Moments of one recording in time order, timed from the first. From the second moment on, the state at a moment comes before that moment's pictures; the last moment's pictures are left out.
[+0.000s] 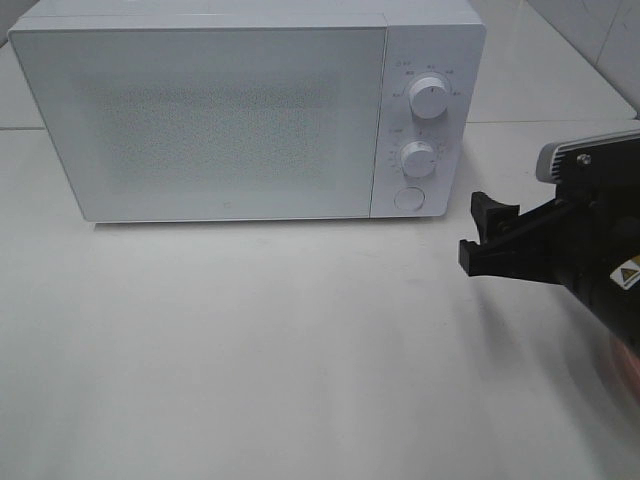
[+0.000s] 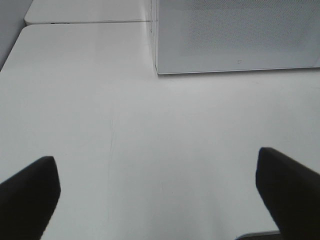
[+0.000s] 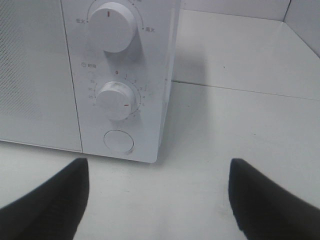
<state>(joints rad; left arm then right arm) 0.01 0.00 -0.51 -0.12 1.08 0.05 0.67 1.52 -0.24 0.66 -1.11 -0.34</state>
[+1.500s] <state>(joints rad) 0.01 0.00 -0.51 -0.12 1.08 0.05 0.86 1.78 -0.44 0.91 -1.16 0.49</state>
